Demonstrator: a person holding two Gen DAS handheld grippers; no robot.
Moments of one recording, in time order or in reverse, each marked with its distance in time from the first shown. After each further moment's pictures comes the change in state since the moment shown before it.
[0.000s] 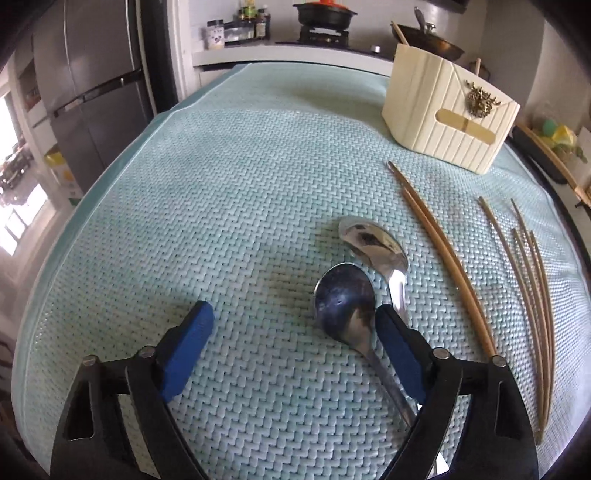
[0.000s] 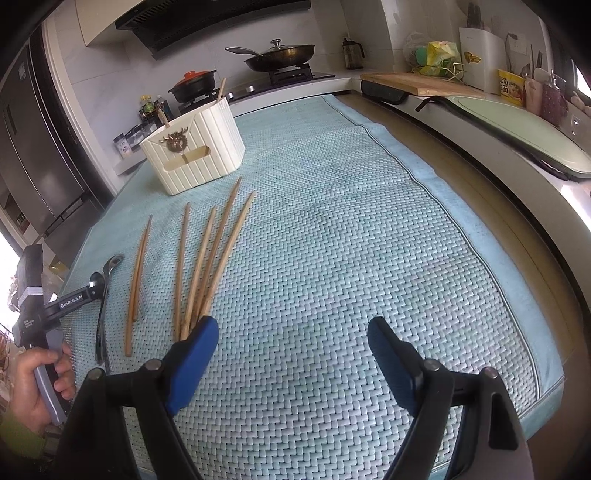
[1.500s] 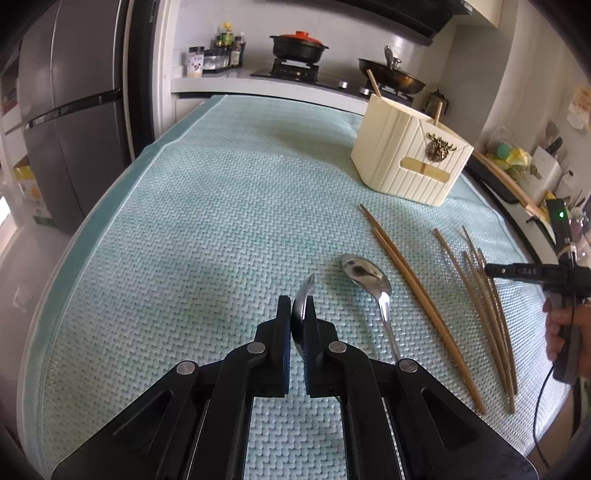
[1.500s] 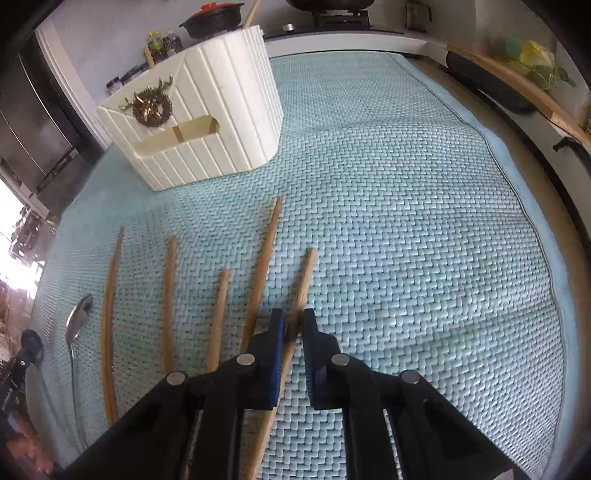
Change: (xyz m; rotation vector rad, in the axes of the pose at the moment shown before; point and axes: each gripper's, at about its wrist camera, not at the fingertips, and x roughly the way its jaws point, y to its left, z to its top) left arm -0.045 0.037 0.003 0.007 -0.104 -0.187; right arm 0.162 0.076 0.125 -0.155 0.254 0.005
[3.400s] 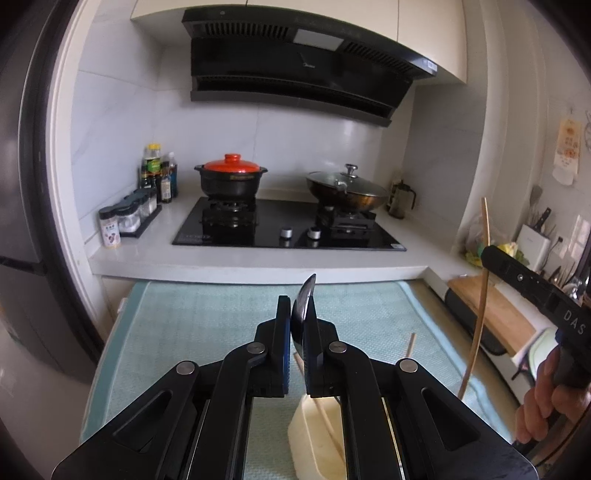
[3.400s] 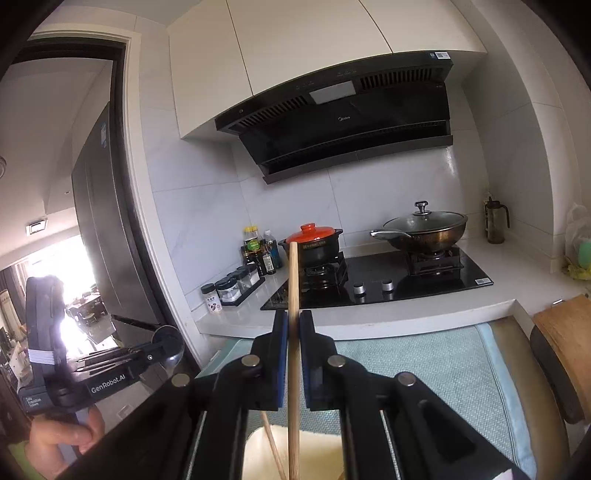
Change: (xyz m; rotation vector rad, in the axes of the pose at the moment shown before) left arm 0.060 -0.125 0.345 0.146 -0.318 -0.094; right arm -0.151 0.049 0.249 -0.137 -0.777 0.315
